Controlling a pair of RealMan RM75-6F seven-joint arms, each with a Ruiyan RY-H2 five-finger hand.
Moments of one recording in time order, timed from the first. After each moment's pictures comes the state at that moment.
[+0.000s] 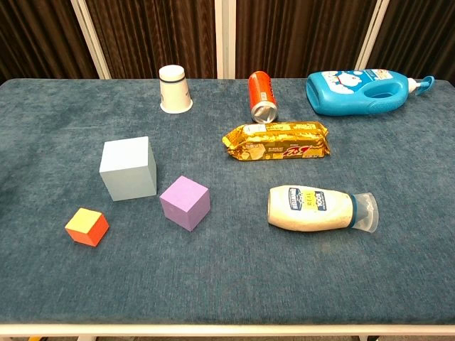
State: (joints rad) left arm -0.14 -1.22 -0.04 -1.77 1.41 1.43 0.27; right arm 0.02 -0.95 0.04 -1.82 -1.51 1.52 -0.05
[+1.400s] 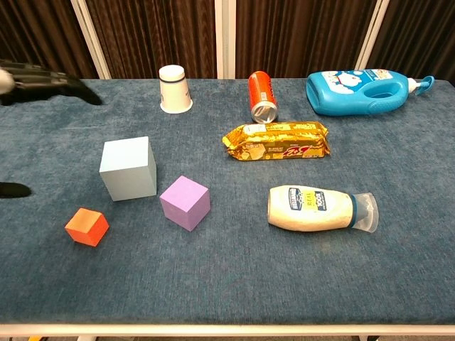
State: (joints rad) left arm -0.38 -1.23 -0.01 -1.90 1.70 1.15 0.53; right arm 0.01 -0.92 0.05 -1.80 -1.51 1.54 0.07
